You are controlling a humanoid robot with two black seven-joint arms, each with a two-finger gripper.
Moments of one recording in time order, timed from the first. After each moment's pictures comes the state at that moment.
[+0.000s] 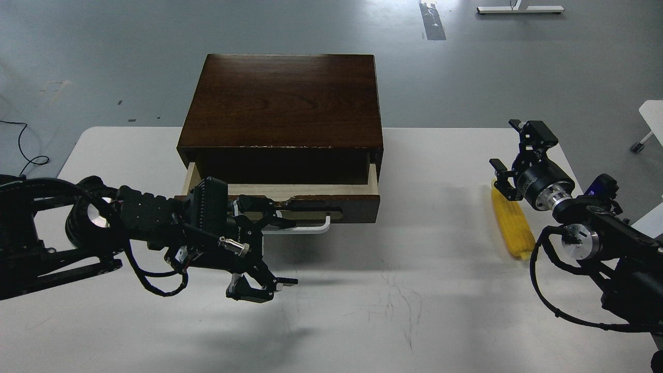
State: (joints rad) left arm -1.12 0.78 0.08 -1.68 2.18 -0.02 -0.47; right arm 0.63 -0.41 0.60 0.69 -0.25 0.18 0.33
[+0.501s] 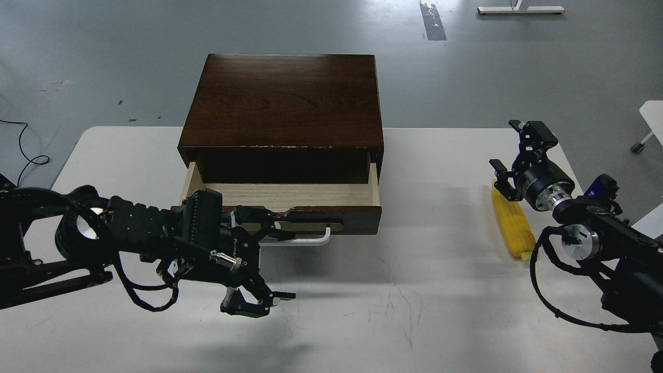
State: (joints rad) left arm -1.11 0.82 0.09 -1.74 2.18 -0.02 -0.46; right arm 0.63 -0.41 0.60 0.69 -0.25 0.18 0.33
